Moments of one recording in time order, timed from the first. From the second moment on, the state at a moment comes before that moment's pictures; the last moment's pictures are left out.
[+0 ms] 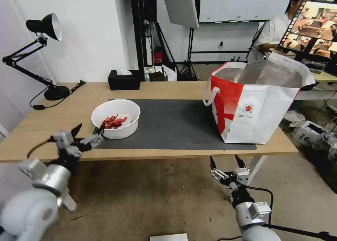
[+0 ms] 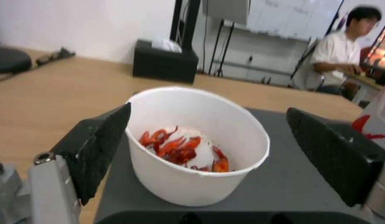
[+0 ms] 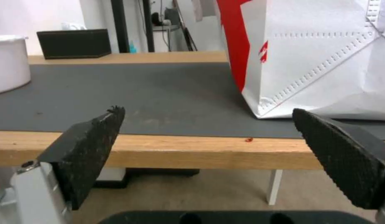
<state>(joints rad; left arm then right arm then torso) 1.46 -0.90 -0.83 -2.24 -0.99 0.37 -0.14 -1.59 0.99 0.23 2.08 0.34 0.20 0.41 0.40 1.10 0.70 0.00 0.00</state>
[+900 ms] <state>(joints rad) 0.82 -0.68 -0.45 -1.76 -1.51 0.70 -0.45 -1.59 0.99 0.23 2.08 0.34 0.20 0.41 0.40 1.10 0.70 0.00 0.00</state>
